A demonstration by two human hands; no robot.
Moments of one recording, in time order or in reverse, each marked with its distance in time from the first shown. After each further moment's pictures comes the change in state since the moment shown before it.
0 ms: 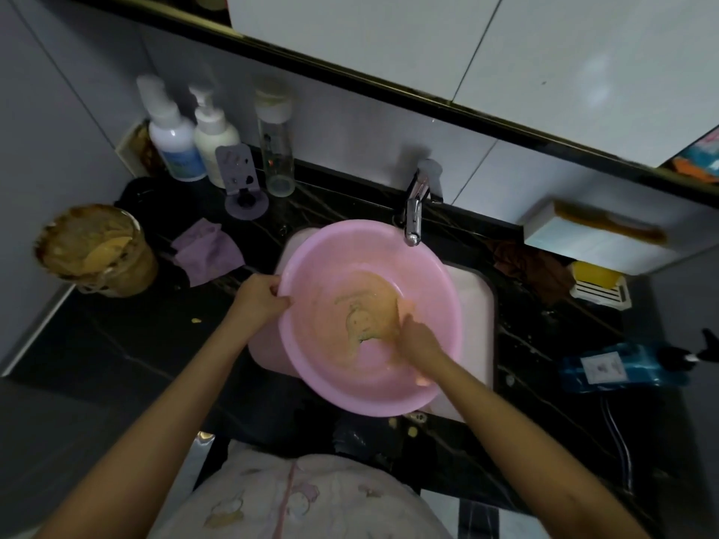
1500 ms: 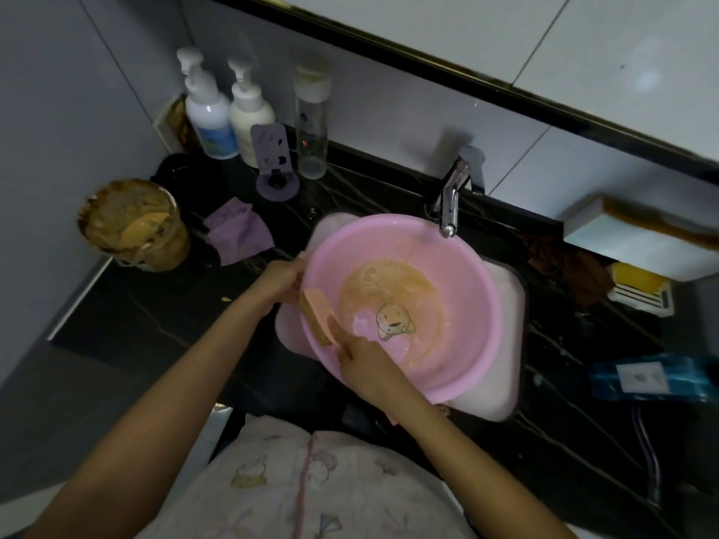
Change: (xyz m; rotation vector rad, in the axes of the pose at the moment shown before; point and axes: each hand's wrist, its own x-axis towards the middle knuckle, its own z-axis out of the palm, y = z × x) left_hand 0.025 -0.024 -0.004 -0.516 -0.118 -0.387; right_hand -0.112 -0.093 0.020 0.166 -0.168 -0.510
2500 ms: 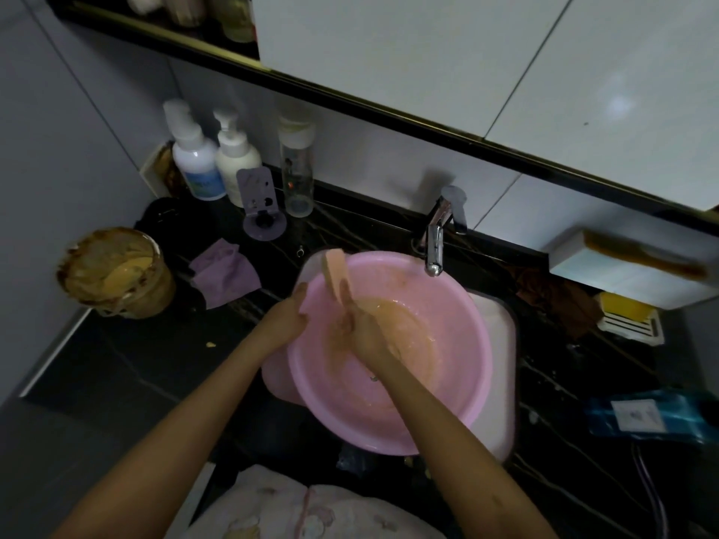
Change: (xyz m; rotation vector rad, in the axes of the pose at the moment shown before) left_hand 0.014 0.008 0.017 0.673 -0.067 0.332; right_hand 0.113 0.045 -0.027 0.177 0.351 -0.056
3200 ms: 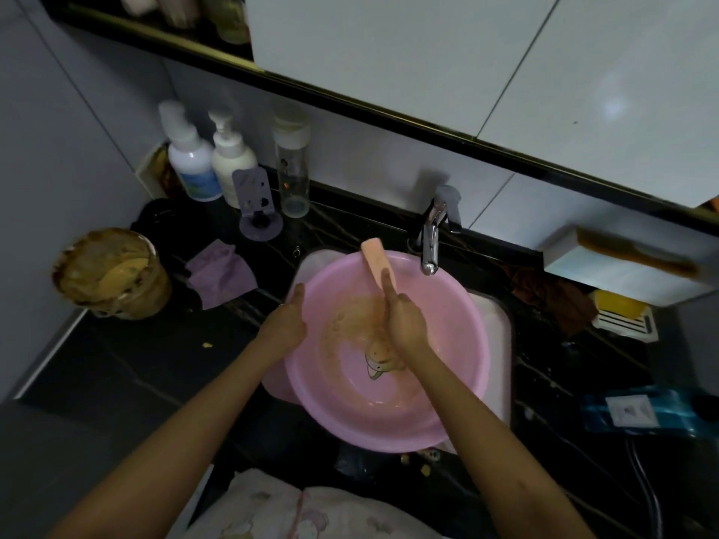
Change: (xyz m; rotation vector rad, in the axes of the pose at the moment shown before) left_hand 0.004 -0.005 0.019 0.081 0.058 -0.080; right_hand 0.004 0.034 -0.052 -0.458 0.172 0.101
